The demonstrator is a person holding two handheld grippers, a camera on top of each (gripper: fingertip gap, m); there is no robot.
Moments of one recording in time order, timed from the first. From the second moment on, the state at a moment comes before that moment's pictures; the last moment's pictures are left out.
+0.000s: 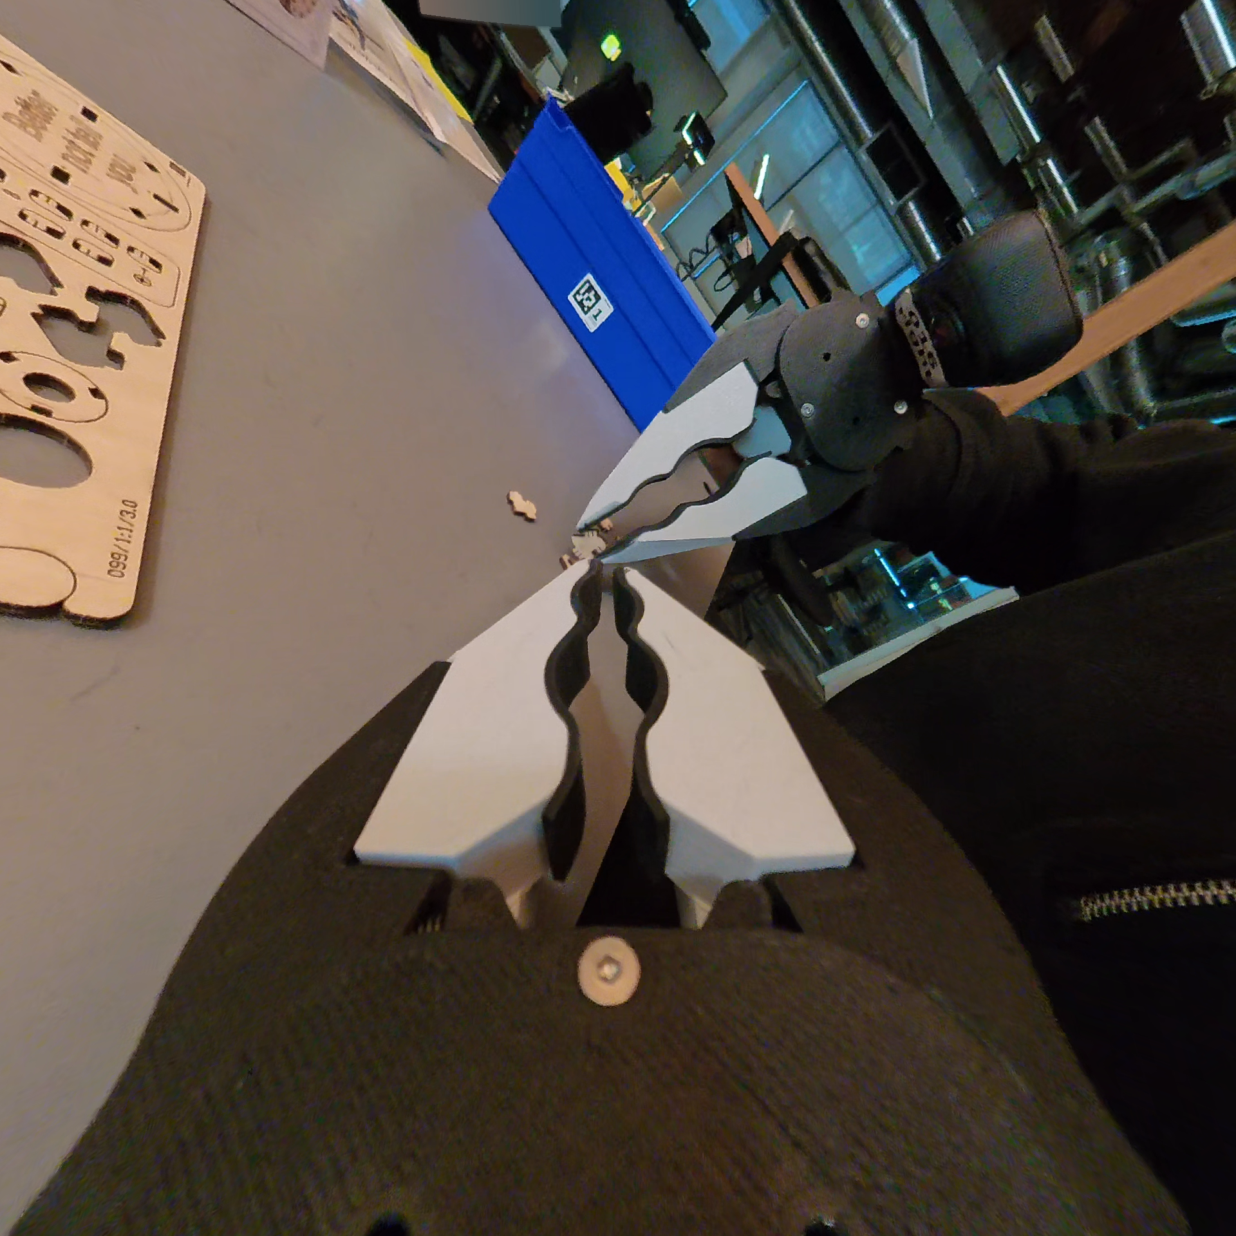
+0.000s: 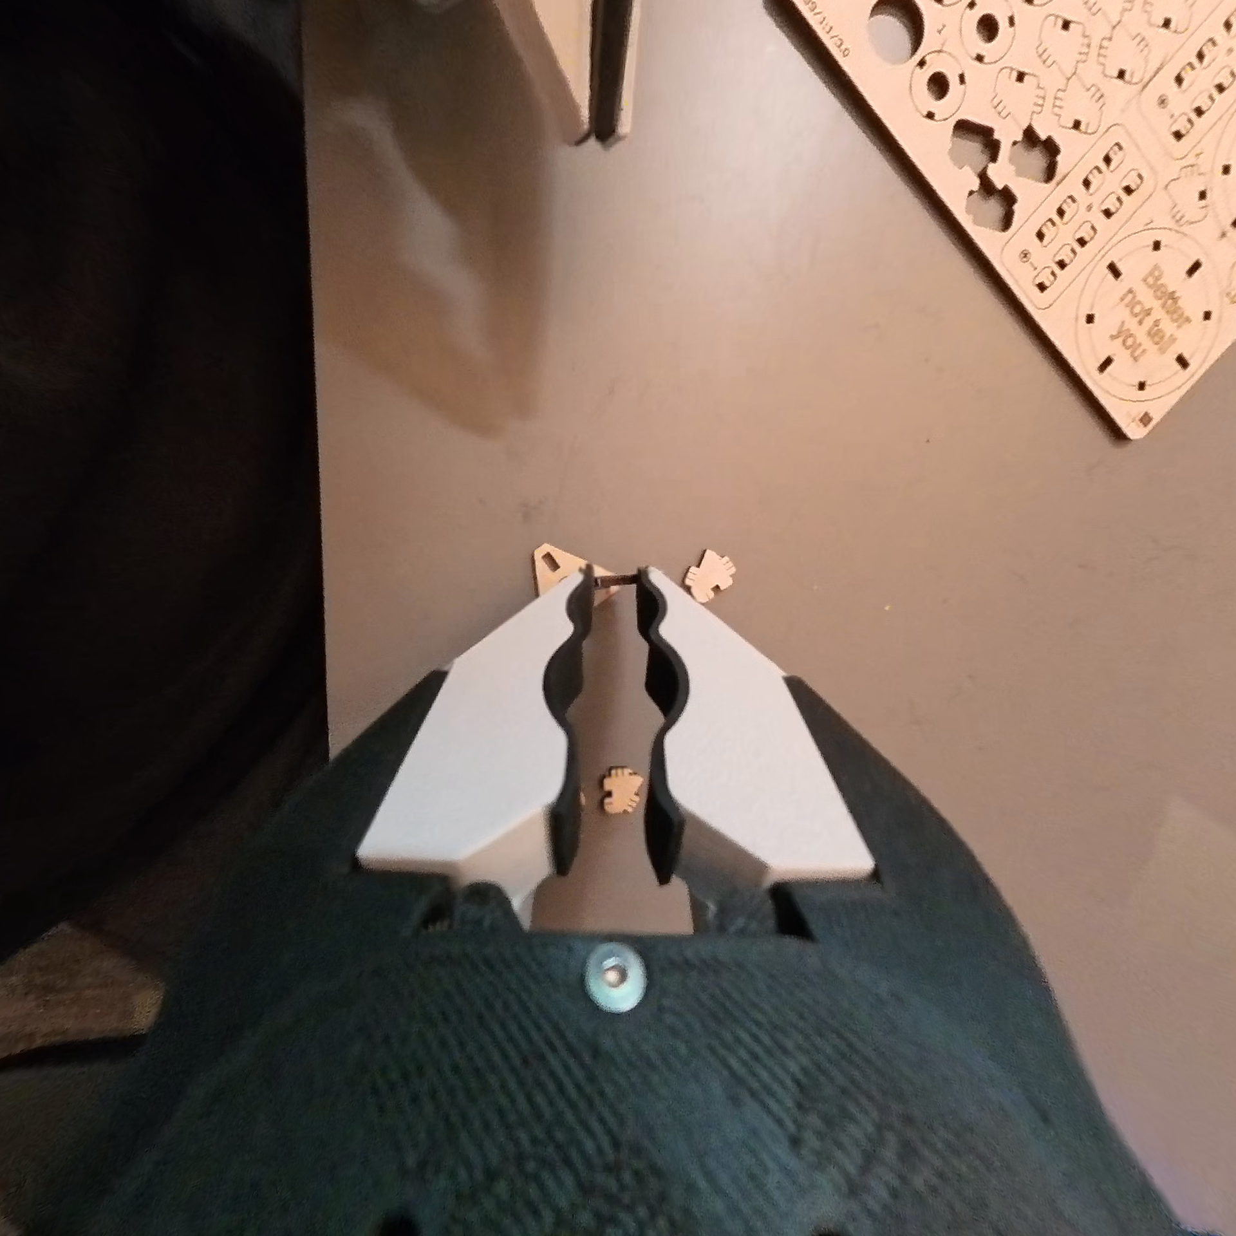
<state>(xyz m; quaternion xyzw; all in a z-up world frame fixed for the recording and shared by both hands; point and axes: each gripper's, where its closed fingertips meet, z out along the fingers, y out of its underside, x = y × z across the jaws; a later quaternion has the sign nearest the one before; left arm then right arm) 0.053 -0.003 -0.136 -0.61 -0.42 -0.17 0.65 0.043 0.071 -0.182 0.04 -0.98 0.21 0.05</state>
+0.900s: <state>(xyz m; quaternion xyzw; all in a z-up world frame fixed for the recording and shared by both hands) 0.052 -0.008 -0.132 -0.58 -0.42 -0.19 0.67 0.046 0.074 -0.190 0.05 -0.98 0.20 0.05</state>
